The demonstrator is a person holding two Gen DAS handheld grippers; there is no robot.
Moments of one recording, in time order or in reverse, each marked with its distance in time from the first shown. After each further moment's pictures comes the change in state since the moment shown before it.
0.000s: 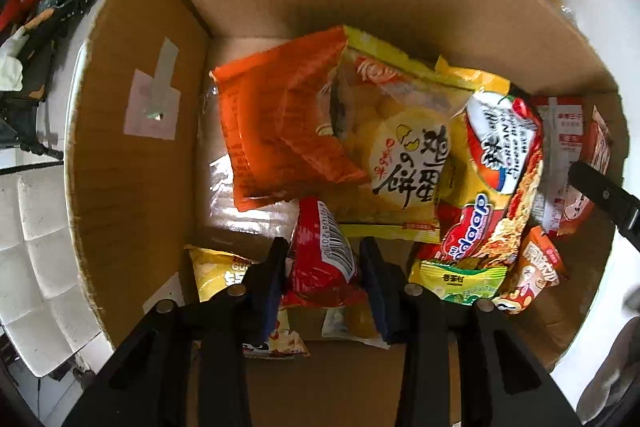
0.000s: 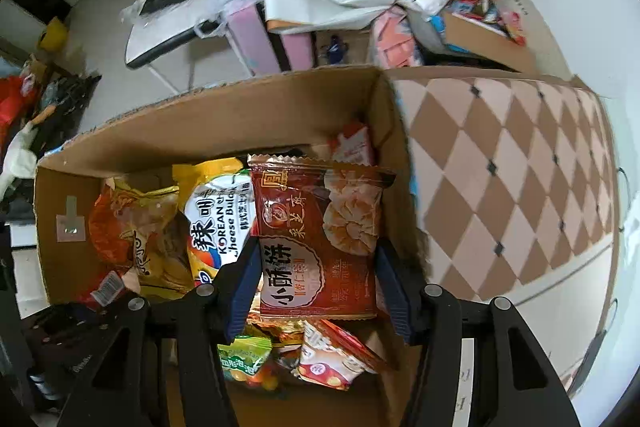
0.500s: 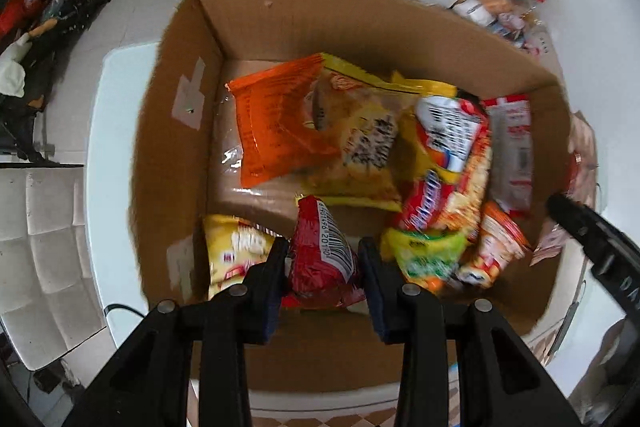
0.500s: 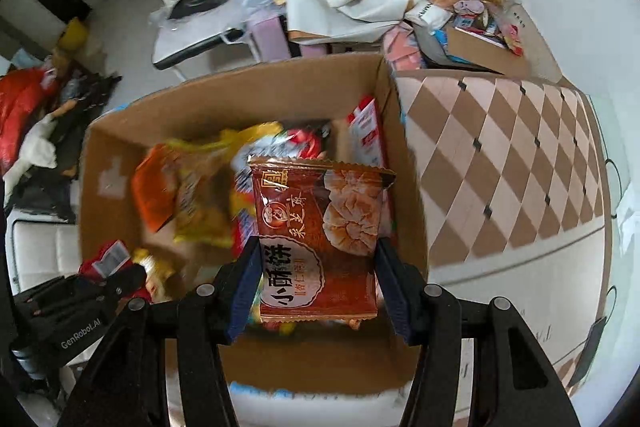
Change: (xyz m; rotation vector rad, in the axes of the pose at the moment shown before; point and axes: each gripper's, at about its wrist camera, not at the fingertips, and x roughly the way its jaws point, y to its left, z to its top) left arm -0.042 -0.003 -0.023 0.014 -0.090 -0.045; right arm -0.064 0.009 -0.056 -0.019 -0.075 0.024
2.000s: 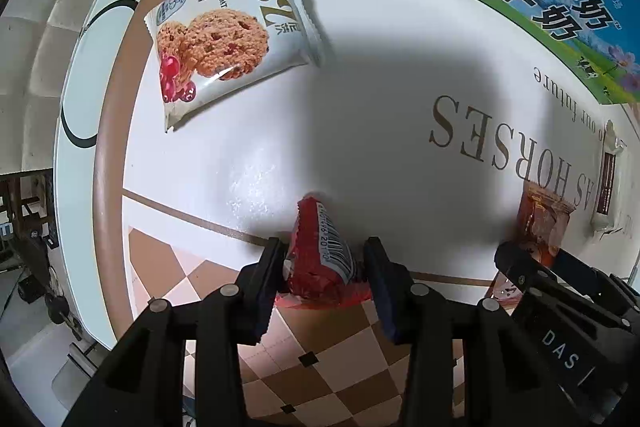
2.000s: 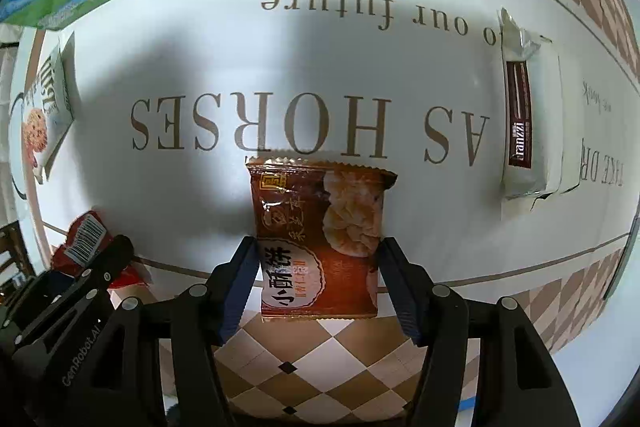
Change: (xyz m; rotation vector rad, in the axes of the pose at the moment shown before) left arm 0.114 0.006 -0.241 -0.207 0.099 0.148; right arm 0.149 0.034 -0.277 -0.138 0.380 -0.092
